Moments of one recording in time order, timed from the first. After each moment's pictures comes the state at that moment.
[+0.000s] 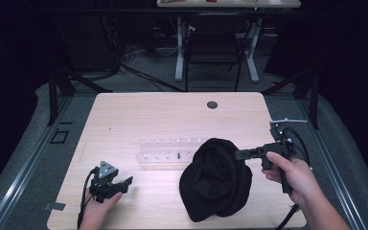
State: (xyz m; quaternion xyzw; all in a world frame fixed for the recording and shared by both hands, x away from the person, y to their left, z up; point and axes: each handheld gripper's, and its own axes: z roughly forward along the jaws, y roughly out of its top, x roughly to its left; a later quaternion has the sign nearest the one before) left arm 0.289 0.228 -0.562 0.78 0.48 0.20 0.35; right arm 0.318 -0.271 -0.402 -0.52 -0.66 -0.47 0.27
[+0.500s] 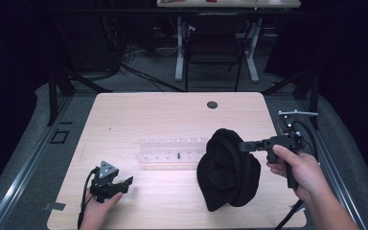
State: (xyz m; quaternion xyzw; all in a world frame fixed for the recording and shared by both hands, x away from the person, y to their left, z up) left arm 0.289 0.227 -0.562 0.78 0.48 0.20 0.35; right arm 0.315 -0.276 -0.372 -0.52 -0.66 -0.50 0.24
